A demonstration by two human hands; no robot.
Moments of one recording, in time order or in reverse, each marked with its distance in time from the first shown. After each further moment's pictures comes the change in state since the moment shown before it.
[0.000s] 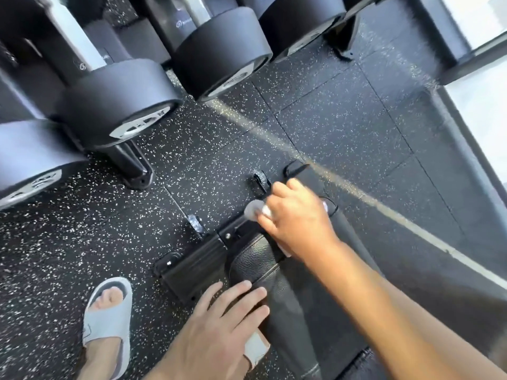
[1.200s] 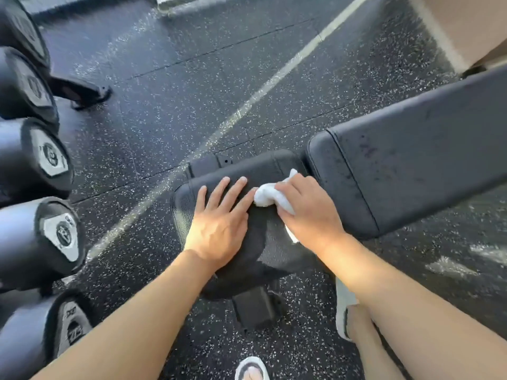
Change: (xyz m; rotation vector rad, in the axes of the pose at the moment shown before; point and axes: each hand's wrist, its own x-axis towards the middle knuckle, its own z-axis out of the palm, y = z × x) left_hand 0.200 0.017 0.000 0.448 -0.374 0.763; right_hand -0.225 -0.031 0.073 0.316 0.673 1.190
